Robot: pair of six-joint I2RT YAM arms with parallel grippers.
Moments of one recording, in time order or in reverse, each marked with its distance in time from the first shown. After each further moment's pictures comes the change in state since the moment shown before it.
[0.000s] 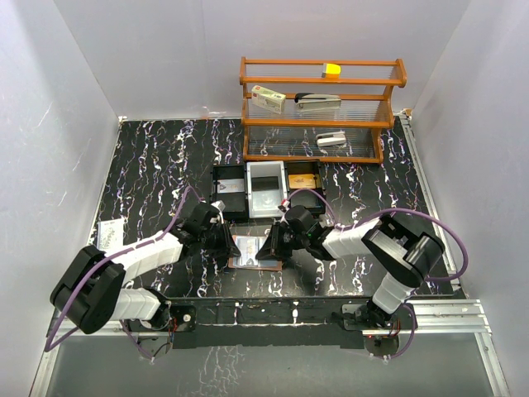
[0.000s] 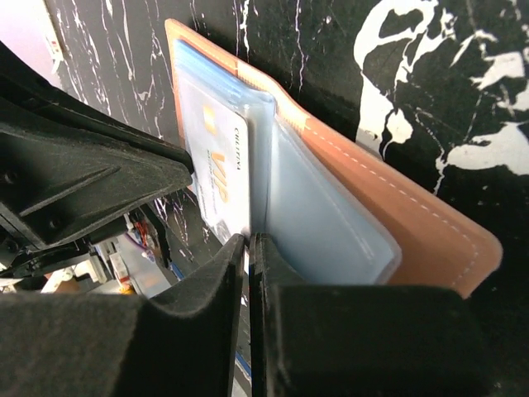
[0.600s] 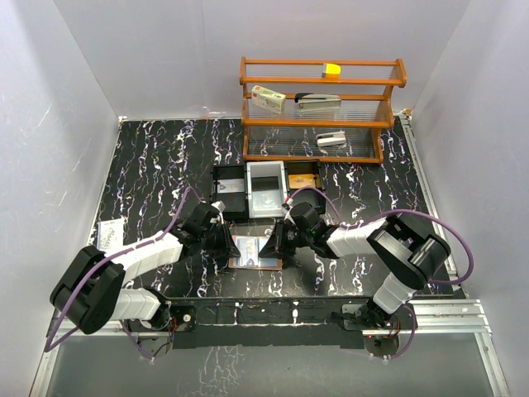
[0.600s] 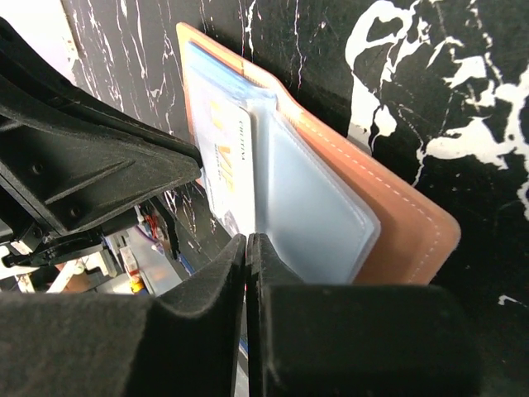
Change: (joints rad) left arm -0.003 -0.001 0.001 -0.010 -0.001 0.001; right arm -0.046 -0.033 -0.013 -0.009 -0.059 -0.011
